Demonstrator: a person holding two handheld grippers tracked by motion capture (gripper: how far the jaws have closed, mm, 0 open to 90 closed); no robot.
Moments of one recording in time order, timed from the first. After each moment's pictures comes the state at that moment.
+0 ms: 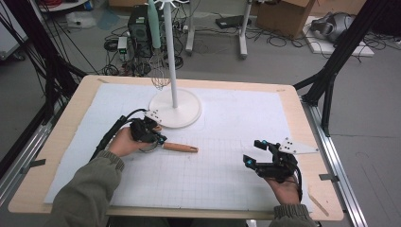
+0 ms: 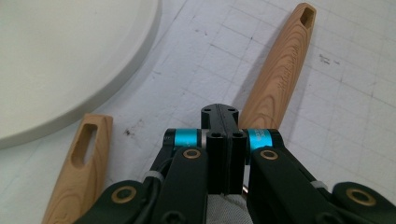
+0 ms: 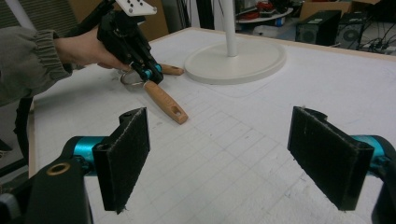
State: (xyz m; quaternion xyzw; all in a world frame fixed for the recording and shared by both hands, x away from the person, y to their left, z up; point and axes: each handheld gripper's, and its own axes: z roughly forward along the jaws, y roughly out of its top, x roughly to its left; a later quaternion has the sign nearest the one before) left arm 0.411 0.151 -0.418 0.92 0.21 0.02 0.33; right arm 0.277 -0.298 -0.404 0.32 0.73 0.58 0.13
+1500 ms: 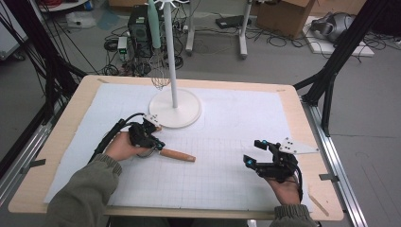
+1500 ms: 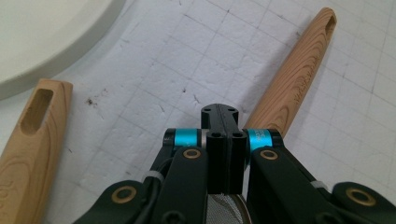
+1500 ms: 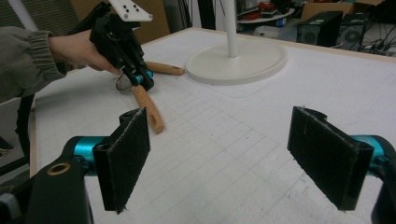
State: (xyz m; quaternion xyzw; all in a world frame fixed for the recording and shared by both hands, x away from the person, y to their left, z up) left arm 0.396 0.151 -0.420 0.92 0.22 -0.02 0.31; right arm 0.276 -0.299 -0.403 0.32 0.74 0.58 0.13
